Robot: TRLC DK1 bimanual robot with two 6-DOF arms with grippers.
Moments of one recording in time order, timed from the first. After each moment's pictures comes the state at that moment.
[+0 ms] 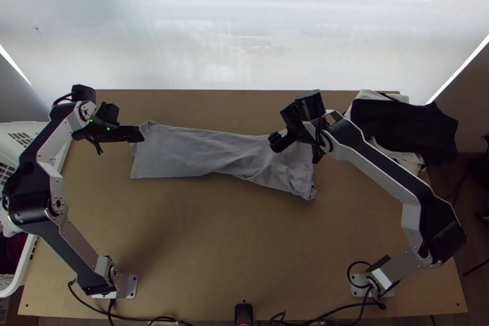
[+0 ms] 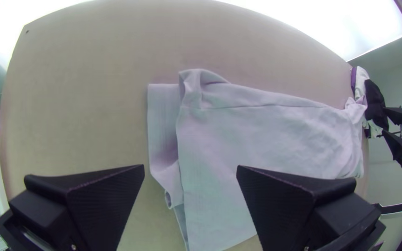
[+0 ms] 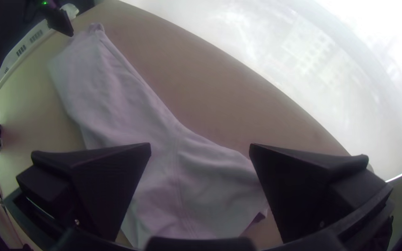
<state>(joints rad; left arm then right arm) 0.21 1.89 1.51 -0.84 0.35 0.26 0.54 1.70 1.40 -0.48 0.01 -0.18</state>
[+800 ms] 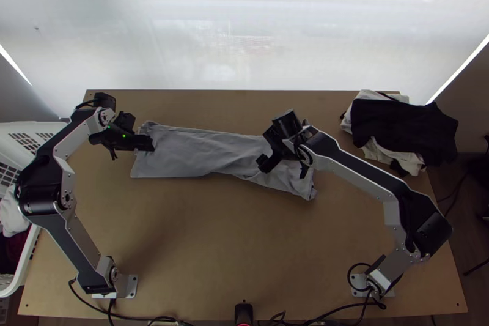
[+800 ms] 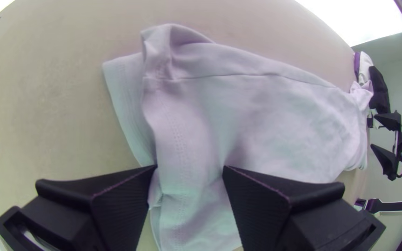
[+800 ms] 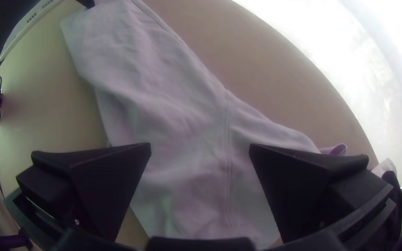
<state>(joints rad) 0.13 1.96 1.46 -0.83 0.34 0.22 0.65 1.77 1.33 -0.47 0.01 -0.18</state>
